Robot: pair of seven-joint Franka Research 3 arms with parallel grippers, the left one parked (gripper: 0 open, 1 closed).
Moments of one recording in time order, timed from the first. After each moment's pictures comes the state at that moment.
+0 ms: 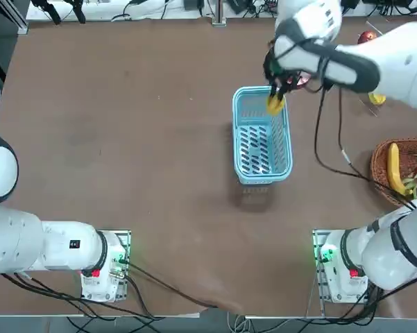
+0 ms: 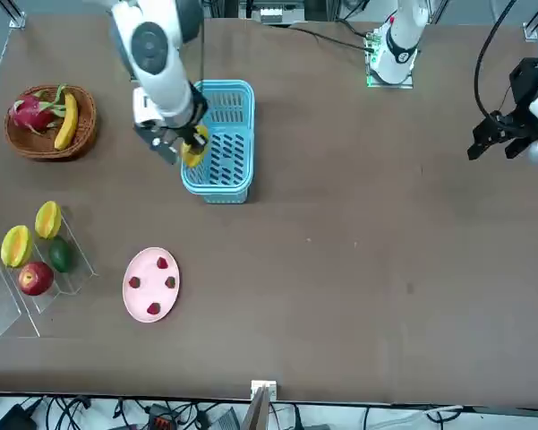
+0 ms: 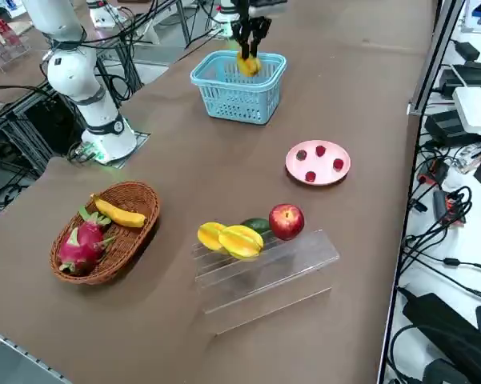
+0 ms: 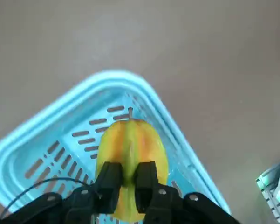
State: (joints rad) arm 0.62 0.09 0.00 -1.95 0.01 1.89 1.21
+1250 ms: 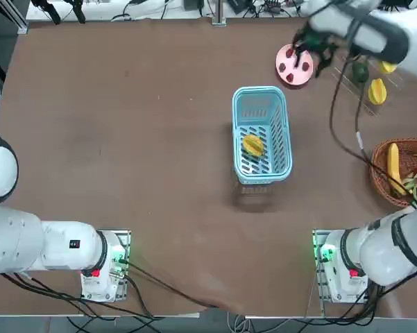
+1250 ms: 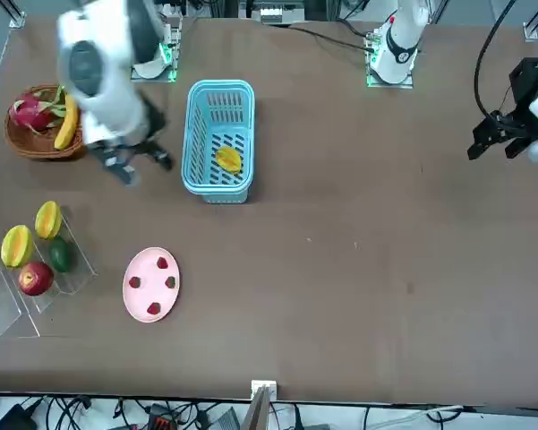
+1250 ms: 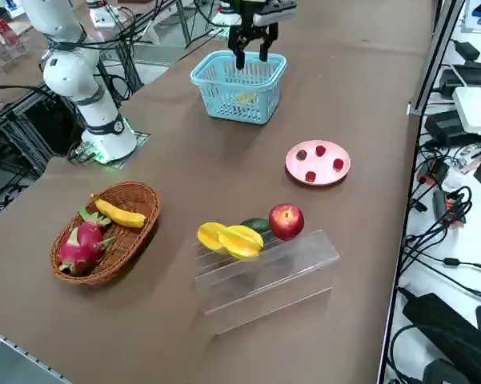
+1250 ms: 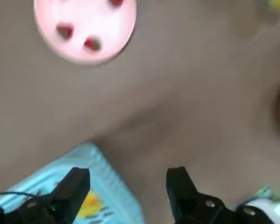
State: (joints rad) arm 0.38 0.07 -0.13 -1.84 -0.02 1.78 0.78
